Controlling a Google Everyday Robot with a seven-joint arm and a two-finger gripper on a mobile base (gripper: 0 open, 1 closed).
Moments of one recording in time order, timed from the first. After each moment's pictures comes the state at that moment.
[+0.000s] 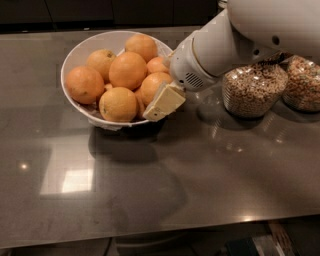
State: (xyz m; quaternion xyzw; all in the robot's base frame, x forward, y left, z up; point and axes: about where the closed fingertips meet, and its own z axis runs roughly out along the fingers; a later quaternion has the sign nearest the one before) arm 0.526 -0.010 0.942 -0.58 0.72 0.10 0.36
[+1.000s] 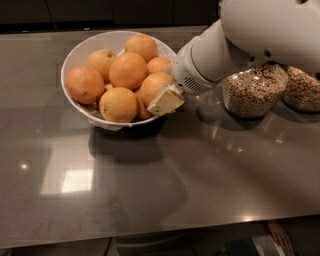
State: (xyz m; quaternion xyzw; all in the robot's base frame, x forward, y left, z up) arm 0.539 -0.019 0.928 -0.56 0.74 0.07 0.36
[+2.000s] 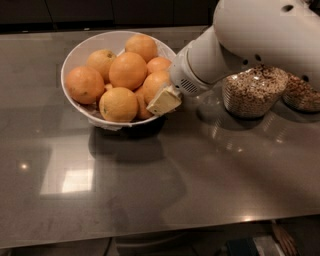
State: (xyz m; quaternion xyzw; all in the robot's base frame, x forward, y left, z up) arm 0.547 -0.015 0.917 -0.55 0.75 0.07 0.35
